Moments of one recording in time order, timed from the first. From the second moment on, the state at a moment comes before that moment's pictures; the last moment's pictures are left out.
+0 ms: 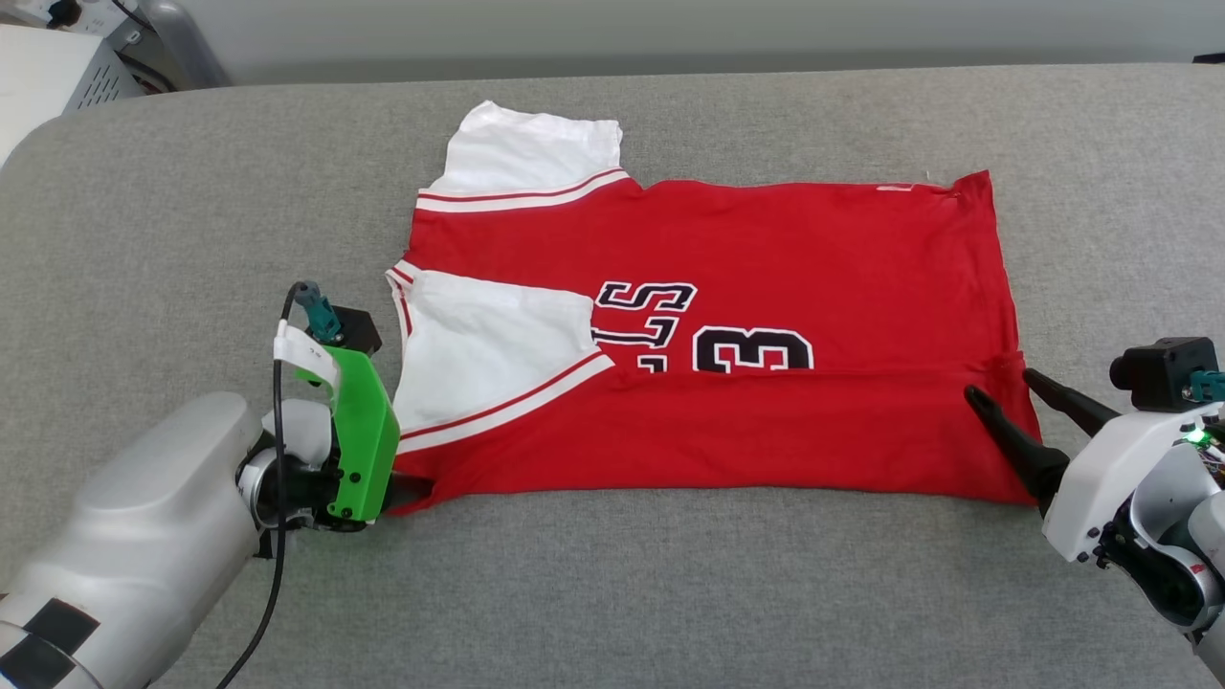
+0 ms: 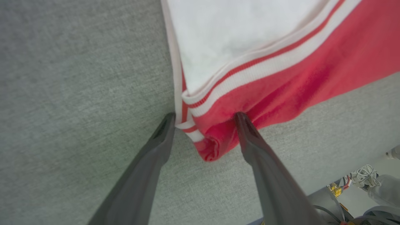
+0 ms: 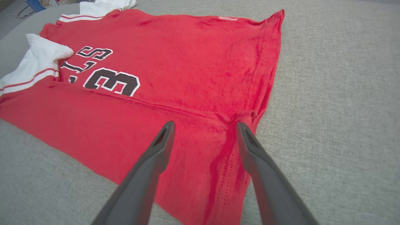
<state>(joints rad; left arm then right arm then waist) -0.85 0.56 -1.12 0.68 -1.27 -0.12 0.69 -0.41 -0.64 0.62 0.35 0.89 0.13 0.00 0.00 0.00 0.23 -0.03</state>
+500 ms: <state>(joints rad) -0.80 0.57 -1.10 0.64 -1.27 -0.13 0.49 -0.46 -0.73 0.58 0.30 0.84 0.13 0.09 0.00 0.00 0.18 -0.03</state>
